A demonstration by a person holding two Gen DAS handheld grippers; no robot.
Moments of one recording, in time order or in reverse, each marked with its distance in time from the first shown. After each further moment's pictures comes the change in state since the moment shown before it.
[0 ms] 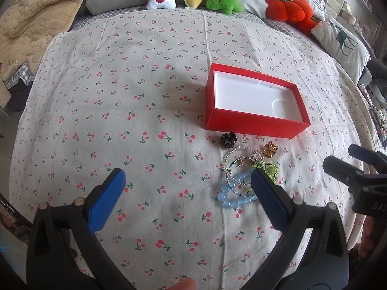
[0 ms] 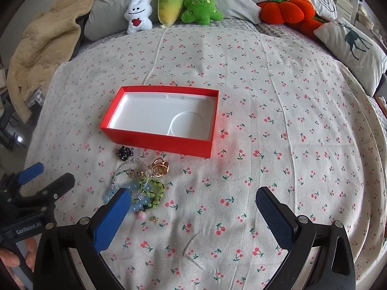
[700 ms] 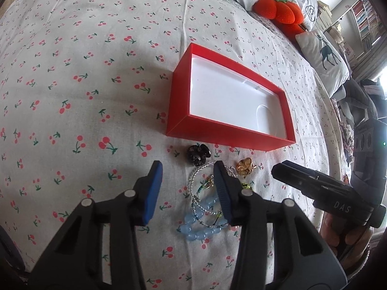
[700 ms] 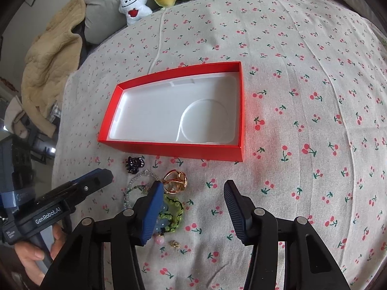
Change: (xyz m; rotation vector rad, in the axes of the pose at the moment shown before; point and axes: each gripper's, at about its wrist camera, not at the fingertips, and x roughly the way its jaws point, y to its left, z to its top) left arm 0.067 -0.005 0.024 -0.093 0.125 -0.307; right arm 0.067 -0.015 0.018 0.135 0.126 0.245
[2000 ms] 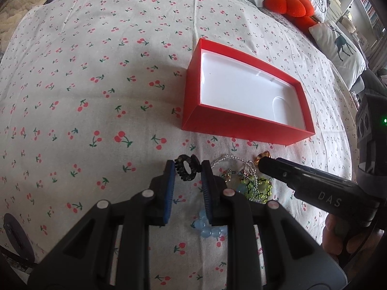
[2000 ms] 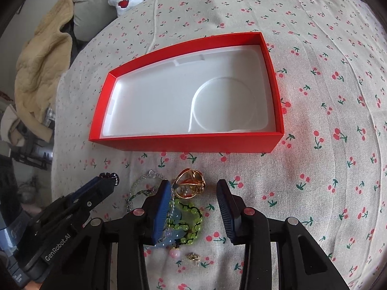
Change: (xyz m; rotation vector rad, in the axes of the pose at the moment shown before) left arm -0.003 -0.008 -0.013 0.035 -0.027 0.168; right arm 0.036 0.013 -0.002 0.063 0.046 0.004
